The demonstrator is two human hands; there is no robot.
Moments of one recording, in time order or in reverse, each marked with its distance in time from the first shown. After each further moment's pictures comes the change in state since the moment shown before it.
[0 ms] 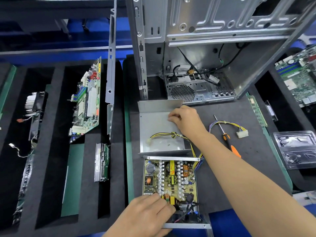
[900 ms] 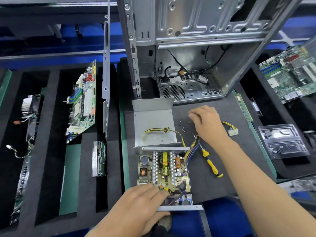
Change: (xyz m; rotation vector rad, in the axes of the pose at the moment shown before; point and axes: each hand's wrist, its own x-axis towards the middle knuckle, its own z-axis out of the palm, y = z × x) left_hand 0.000 0.007 -0.014 -0.030 0.042 -0.033; right_hand -0.057 0.029 -0.058 -0.155 0.193 0.042
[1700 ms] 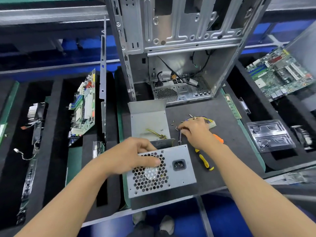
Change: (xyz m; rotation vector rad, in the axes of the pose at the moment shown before) left_hand 0.066 -0.034 -0.083 -0.818 -0.348 -0.724; right_hand -0.026 0.007 0.007 -0.146 -0.315 0.049
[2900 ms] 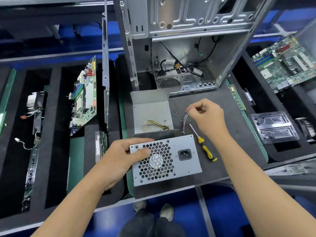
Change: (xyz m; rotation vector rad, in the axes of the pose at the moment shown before) left_hand -0.020 -0.041 0.027 -0.733 0.227 0.048; right_hand -0.028 -0.031 -0.034 0.700 0.404 0.173
